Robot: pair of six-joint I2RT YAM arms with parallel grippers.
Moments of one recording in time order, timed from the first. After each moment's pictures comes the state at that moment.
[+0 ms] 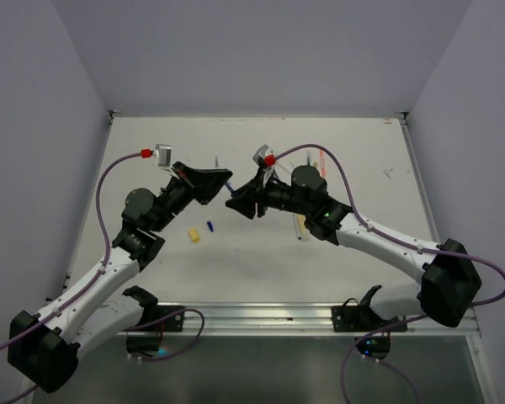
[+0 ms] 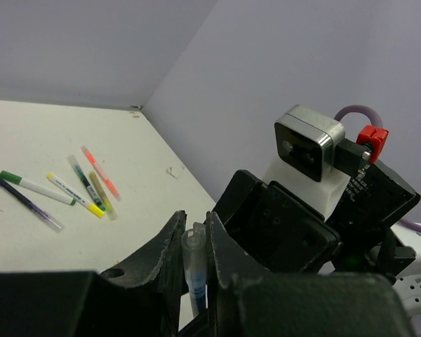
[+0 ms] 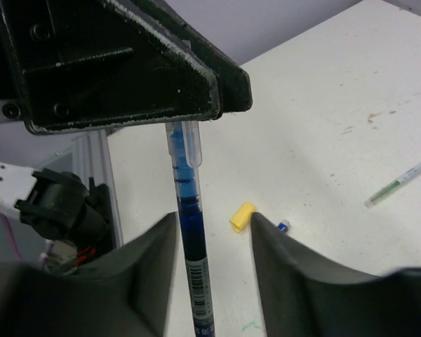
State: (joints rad) left arm -0.51 0.88 0.61 0.49 0.26 -0.75; right arm 0.82 1.34 0.93 0.31 -0.41 0.28
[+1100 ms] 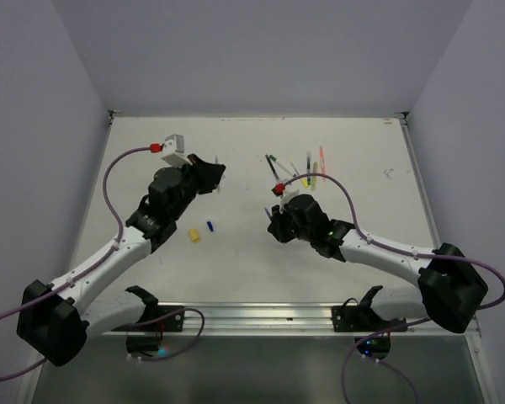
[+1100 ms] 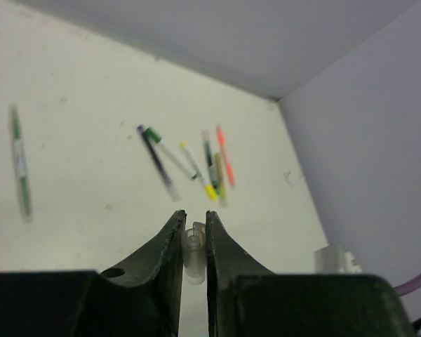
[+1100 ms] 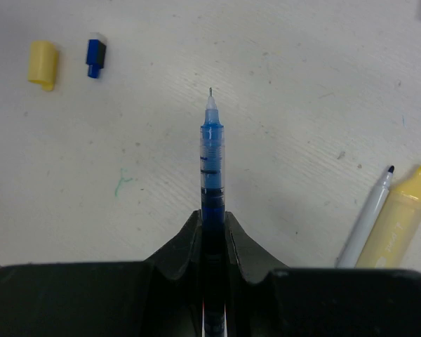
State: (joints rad) left arm -0.53 1.04 0.74 0.25 -0.13 -0.72; right arm 0.82 1.28 0.67 0.00 0.01 0.32
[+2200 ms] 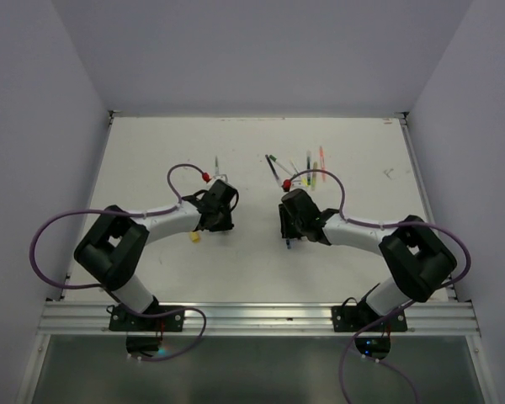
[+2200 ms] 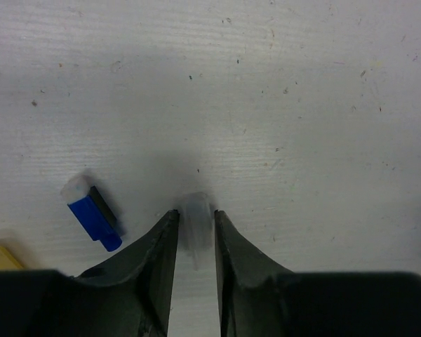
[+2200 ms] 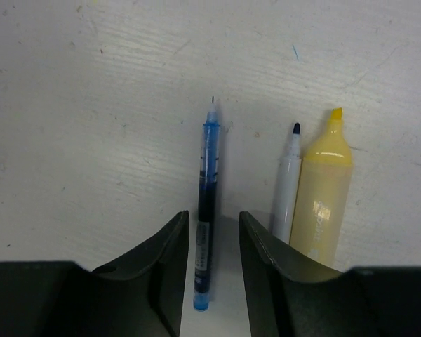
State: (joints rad) left arm -0.65 1.64 0.88 -0.30 -0.20 -0.70; right arm 0.71 1.55 0.74 -0.12 0.18 0.47
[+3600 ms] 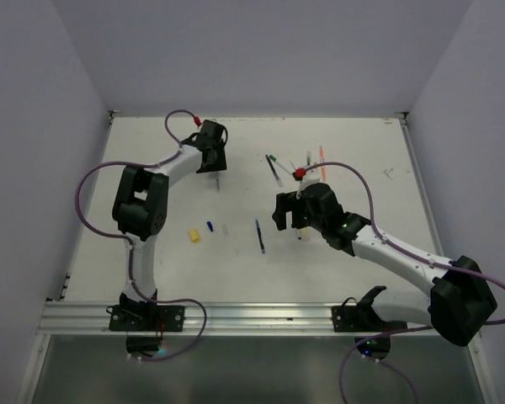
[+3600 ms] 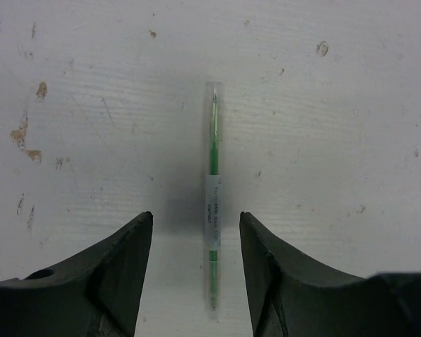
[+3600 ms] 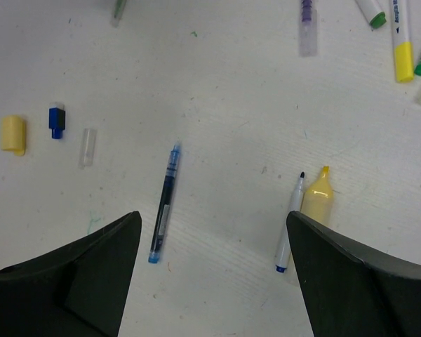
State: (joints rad) left arm -0.36 2.09 1.57 -0.43 -0.25 -0.44; right arm 0.69 1.20 0.71 -0.10 0.11 0.36
